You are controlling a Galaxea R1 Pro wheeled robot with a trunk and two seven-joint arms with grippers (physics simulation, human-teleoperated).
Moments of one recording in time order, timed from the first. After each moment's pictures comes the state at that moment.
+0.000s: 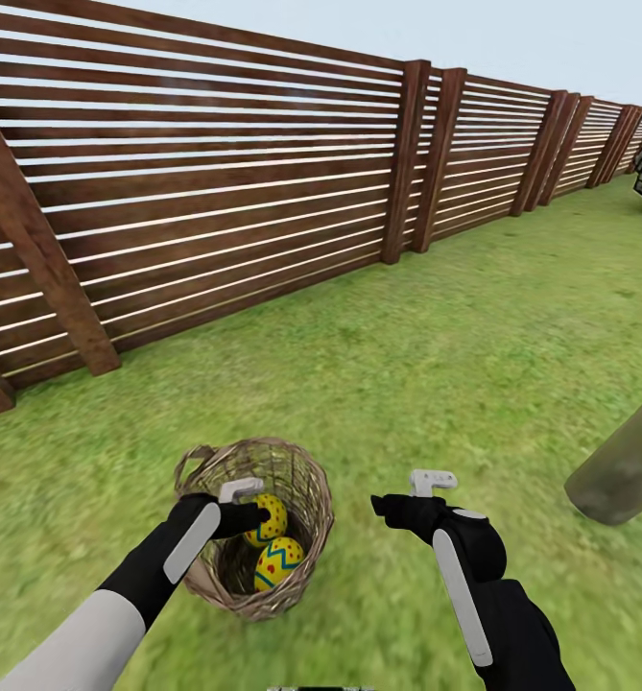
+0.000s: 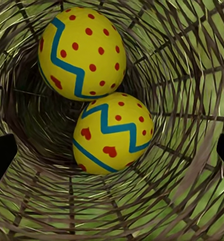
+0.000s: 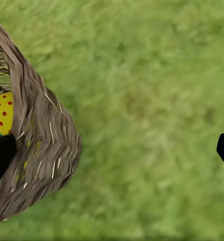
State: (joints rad) left arm -0.64 0.06 -0.36 -0.87 0.72 0.72 0.28; right arm -0.33 0.12 0.10 -1.58 -0.16 0.93 -0.14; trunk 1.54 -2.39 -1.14
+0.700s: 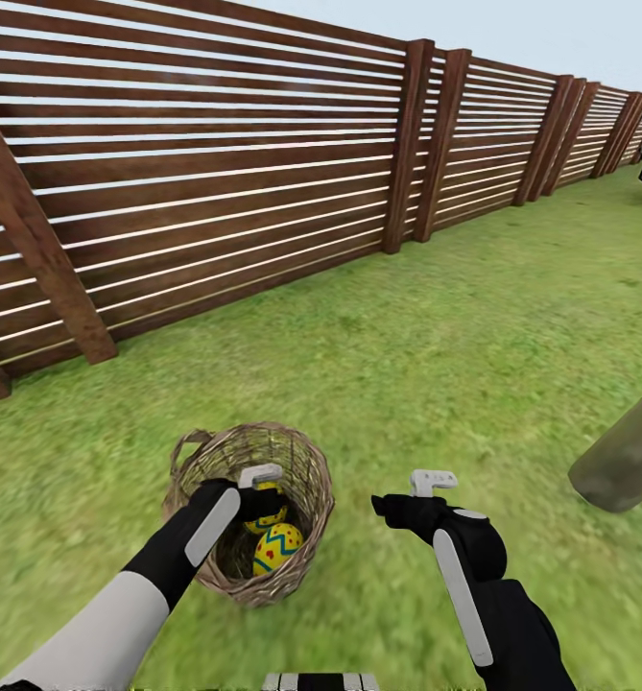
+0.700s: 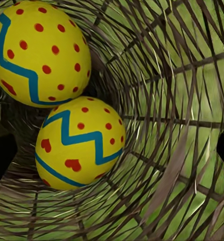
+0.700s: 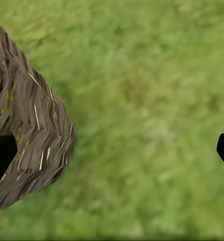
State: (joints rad) left arm -0.70 0.00 -0.38 -0.86 0.72 0.72 0.28; right arm -0.33 0.12 0.09 -1.58 -0.16 0.93 -0.14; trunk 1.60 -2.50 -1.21
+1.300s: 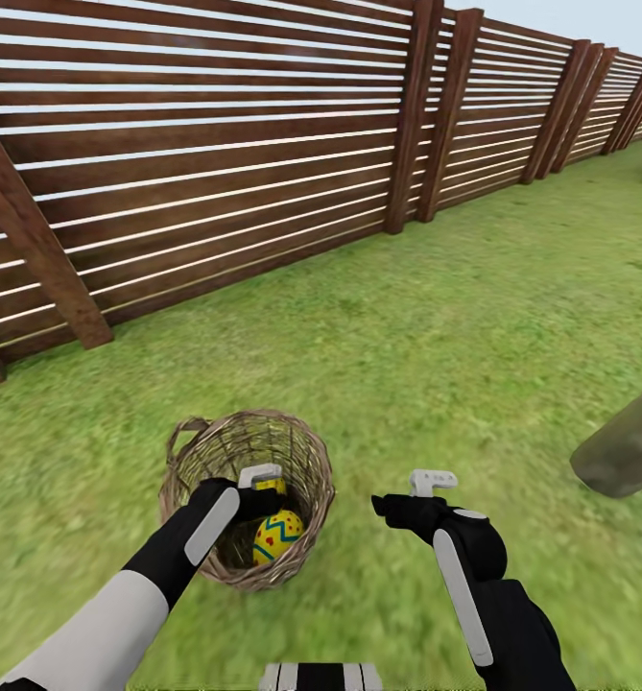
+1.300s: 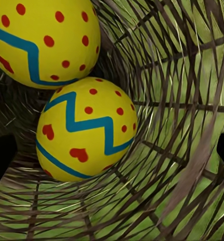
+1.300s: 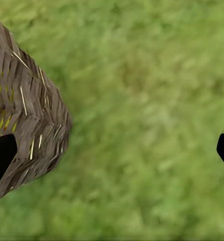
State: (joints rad) left arm -0.70 0.00 -0.38 -0.85 0.72 0.72 0.28; right arm -0.33 0.12 0.09 -1.58 -0.16 0.93 -0.14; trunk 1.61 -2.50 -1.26
